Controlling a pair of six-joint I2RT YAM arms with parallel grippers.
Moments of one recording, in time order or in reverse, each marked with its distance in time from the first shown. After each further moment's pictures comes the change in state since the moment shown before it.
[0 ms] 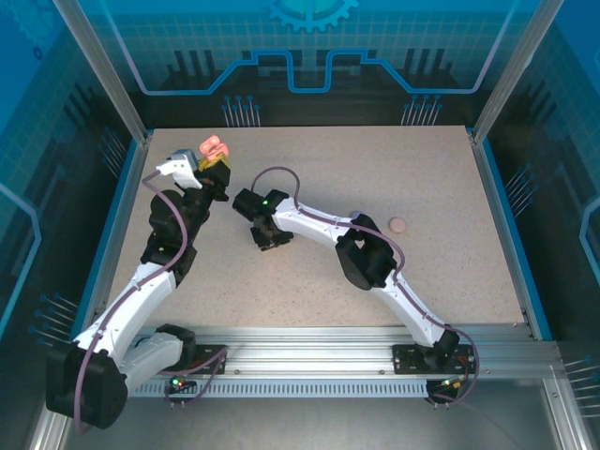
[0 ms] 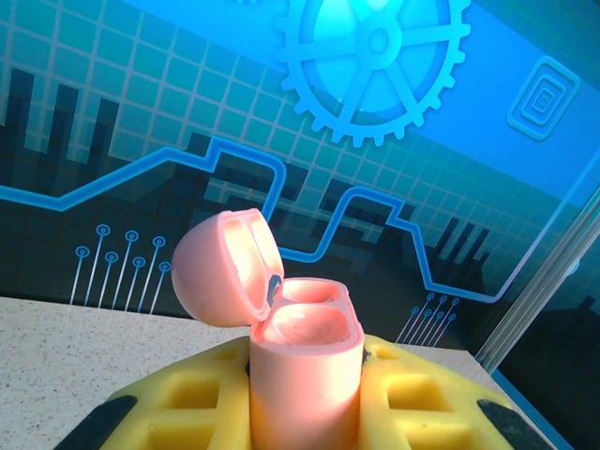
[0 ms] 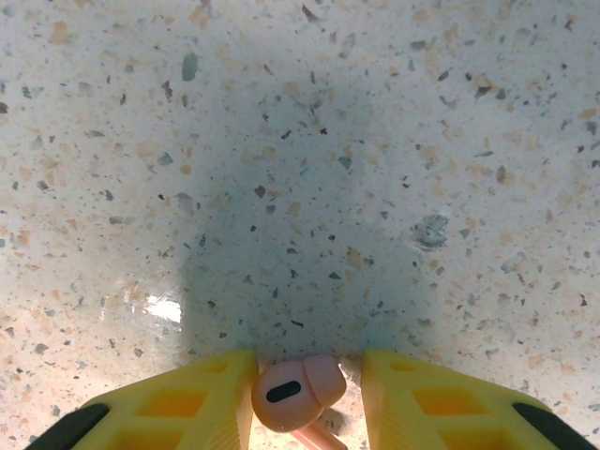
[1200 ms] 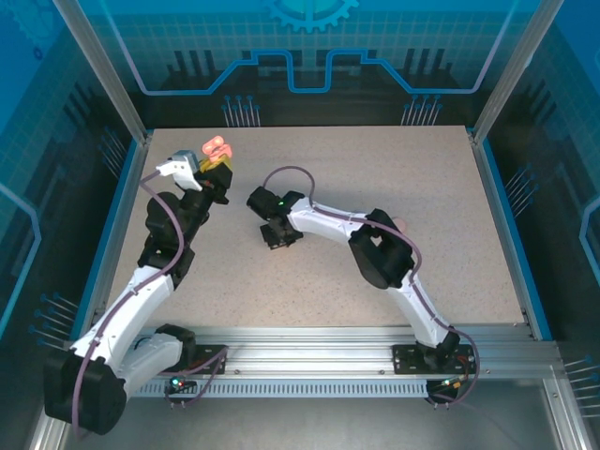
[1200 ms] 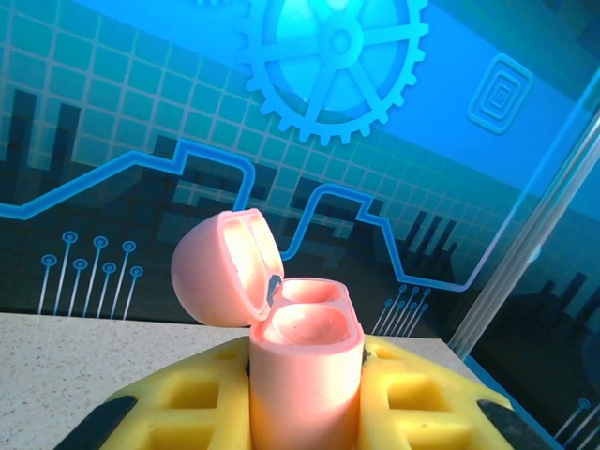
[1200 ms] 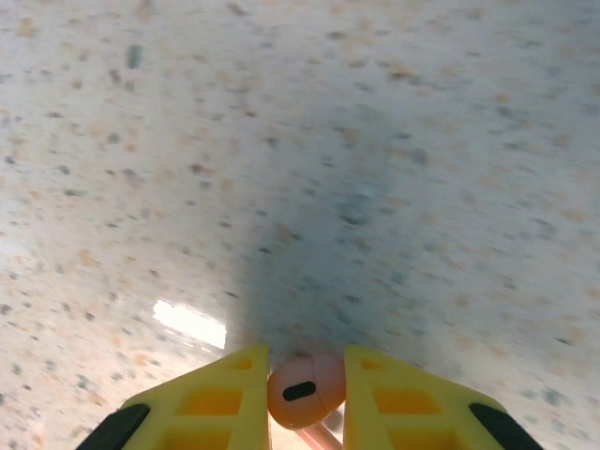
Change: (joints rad) left arm -0.001 -0.034 0.001 -0.014 0.078 0.011; right arm -0.045 -0.182 -0.299 0.206 -0.041 -0.030
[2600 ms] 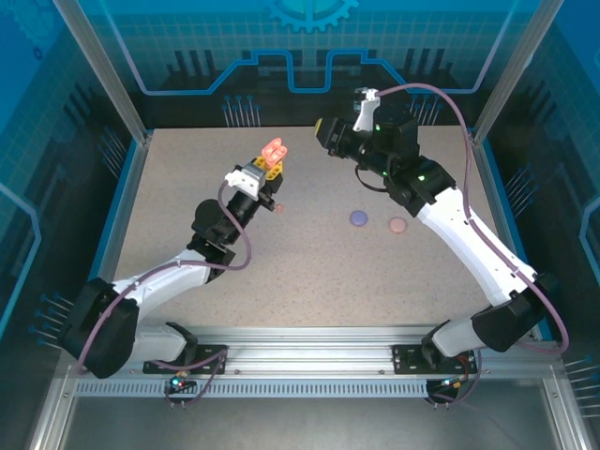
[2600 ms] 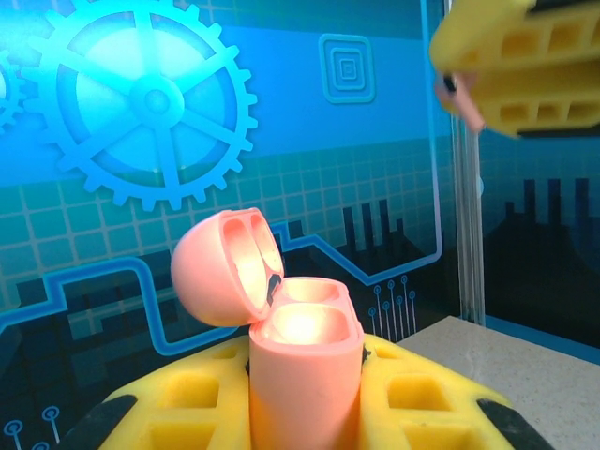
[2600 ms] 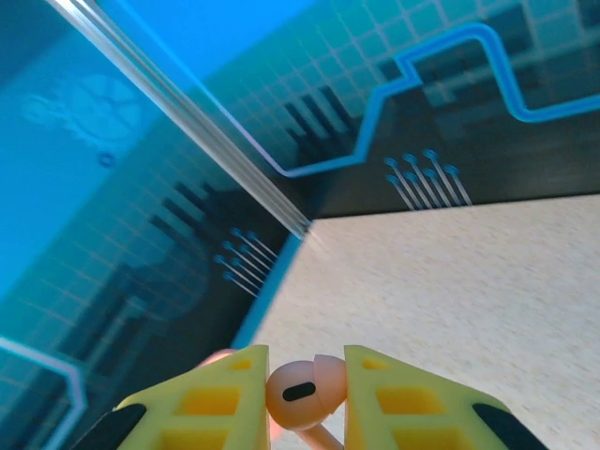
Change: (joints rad) left arm -0.303 0.340 -0.005 0.521 -0.082 0.520; right arm -0.303 -0.858 -0.291 0.573 -0.223 0.127
